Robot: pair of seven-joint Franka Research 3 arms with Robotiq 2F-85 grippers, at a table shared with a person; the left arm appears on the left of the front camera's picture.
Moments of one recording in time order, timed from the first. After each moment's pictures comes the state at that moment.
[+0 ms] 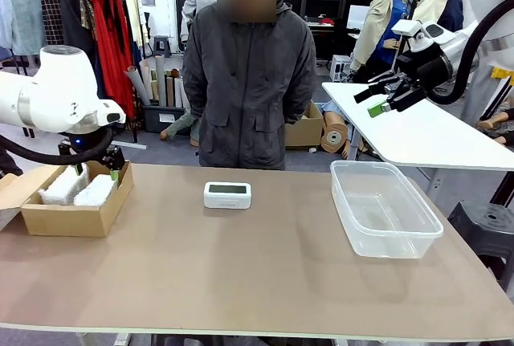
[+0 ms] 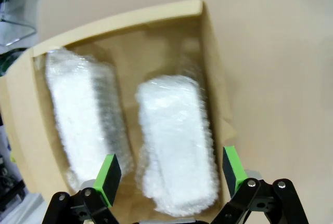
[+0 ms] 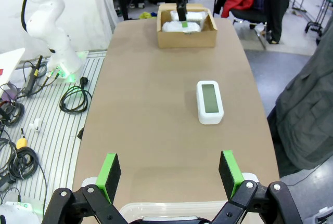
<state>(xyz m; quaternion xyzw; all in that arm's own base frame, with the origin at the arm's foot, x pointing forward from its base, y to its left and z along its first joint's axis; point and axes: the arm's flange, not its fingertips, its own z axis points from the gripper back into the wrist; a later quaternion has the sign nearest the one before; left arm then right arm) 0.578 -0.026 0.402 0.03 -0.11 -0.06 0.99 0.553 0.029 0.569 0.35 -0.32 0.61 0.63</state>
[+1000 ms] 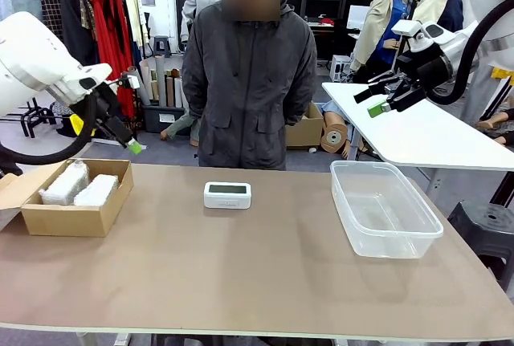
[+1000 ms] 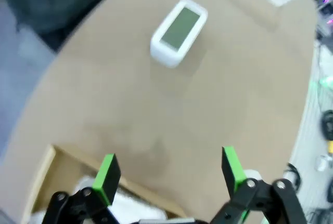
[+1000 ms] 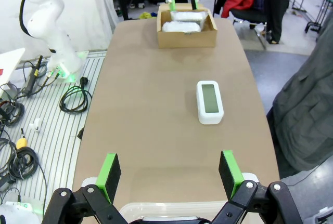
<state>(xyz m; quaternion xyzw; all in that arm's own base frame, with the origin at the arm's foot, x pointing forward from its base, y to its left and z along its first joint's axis) 0.575 -0.039 0.486 -0.23 -0.23 -0.45 0.83 0.553 0.030 0.569 0.35 -0.32 0.61 0.63</state>
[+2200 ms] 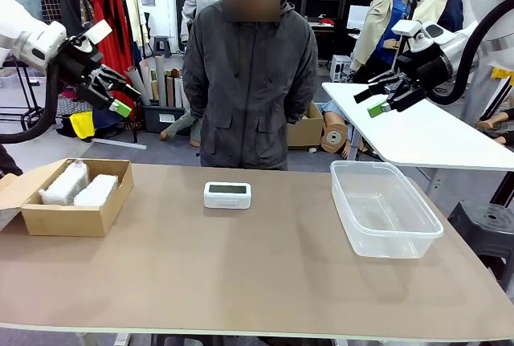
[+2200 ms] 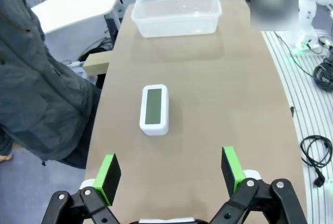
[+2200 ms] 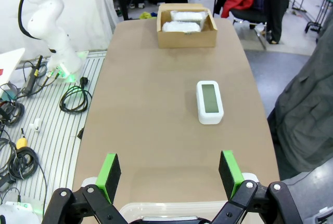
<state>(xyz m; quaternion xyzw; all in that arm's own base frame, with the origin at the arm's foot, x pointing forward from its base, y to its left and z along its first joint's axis) 0.567 -0.014 0.553 -0.27 -0.36 -0.63 0.63 0.553 0.030 0.569 0.35 -0.32 0.61 0.63</state>
